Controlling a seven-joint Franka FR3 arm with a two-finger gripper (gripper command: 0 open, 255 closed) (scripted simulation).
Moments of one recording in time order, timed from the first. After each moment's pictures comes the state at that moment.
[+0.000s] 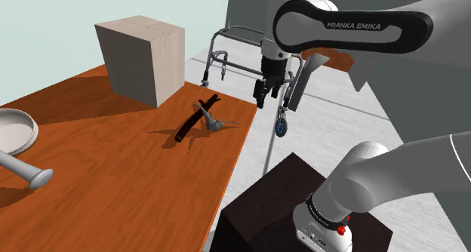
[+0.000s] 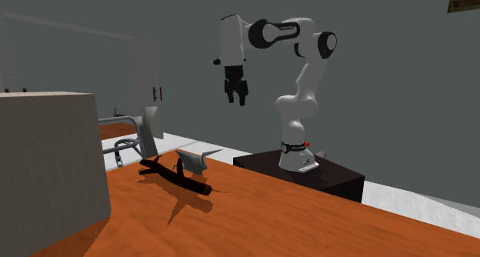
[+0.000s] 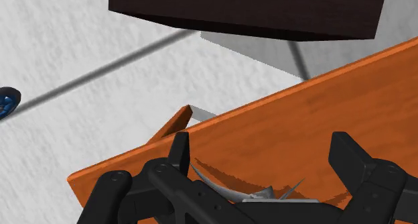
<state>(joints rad) 0.03 -0.57 0.06 -2.37 -0.03 1.68 -0.03</state>
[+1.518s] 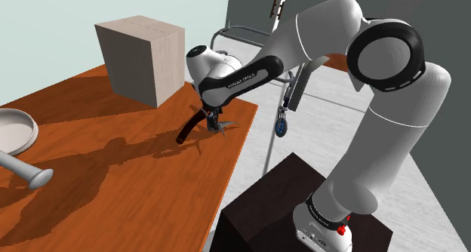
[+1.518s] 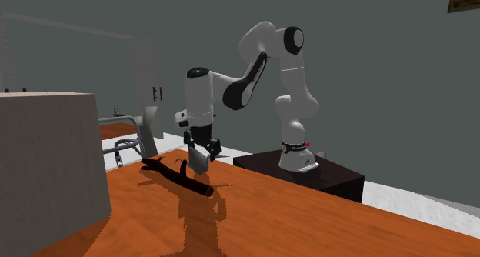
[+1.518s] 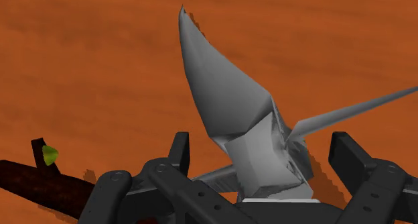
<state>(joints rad) 0.12 0.19 0.16 -2.11 -0.39 2.07 -0.21</state>
